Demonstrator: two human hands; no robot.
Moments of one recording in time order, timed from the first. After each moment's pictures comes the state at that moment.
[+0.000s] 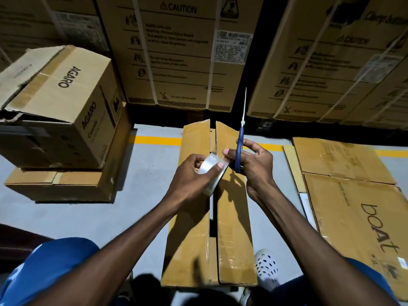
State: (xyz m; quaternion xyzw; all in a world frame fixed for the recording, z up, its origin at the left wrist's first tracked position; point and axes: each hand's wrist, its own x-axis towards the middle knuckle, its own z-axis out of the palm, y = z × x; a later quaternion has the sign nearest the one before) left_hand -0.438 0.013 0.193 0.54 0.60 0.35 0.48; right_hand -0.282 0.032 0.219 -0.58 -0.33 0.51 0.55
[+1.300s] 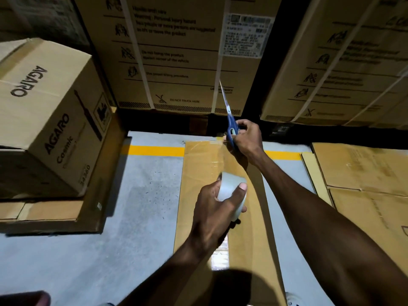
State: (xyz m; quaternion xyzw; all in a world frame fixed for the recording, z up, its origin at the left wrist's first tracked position) left_hand -0.398 0.096 0.124 0.38 0.48 0.47 0.64; right_hand -0.268 0.284 0.098 -0.68 -0.50 0.35 0.41
